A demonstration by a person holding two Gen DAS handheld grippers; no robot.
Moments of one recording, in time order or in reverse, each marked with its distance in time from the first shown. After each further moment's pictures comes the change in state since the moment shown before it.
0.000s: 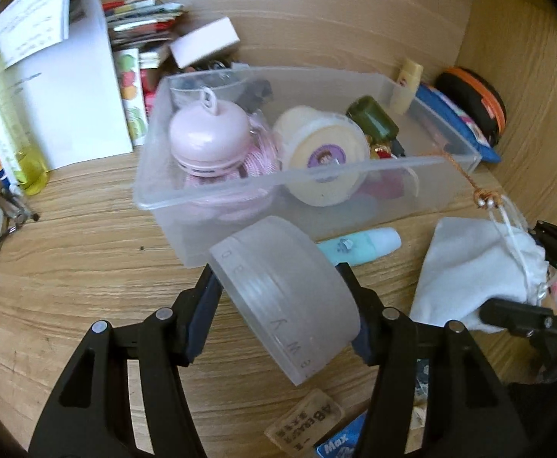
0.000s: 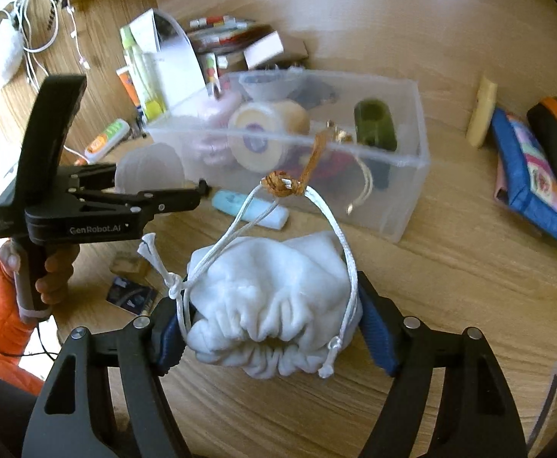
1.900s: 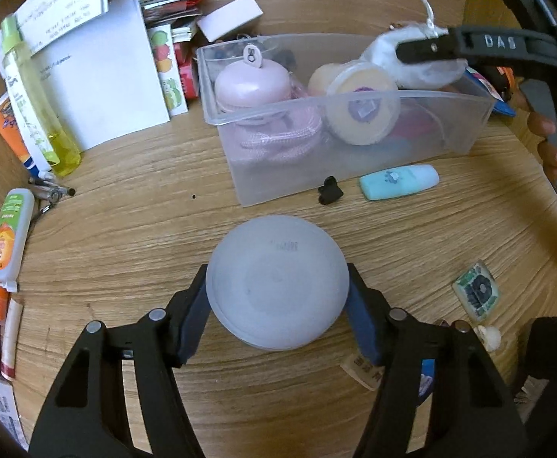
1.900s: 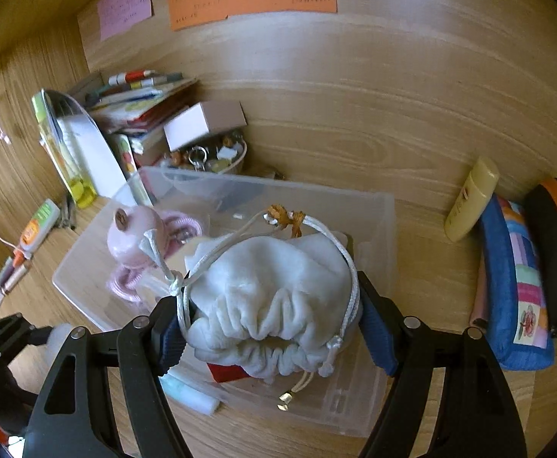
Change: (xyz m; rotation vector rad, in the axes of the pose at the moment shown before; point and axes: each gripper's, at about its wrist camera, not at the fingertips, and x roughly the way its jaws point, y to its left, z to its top) left arm -0.006 0.023 -0.033 0.089 0.060 0.096; right arm 0.051 -0.038 0.119 0.054 -0.047 -0.145
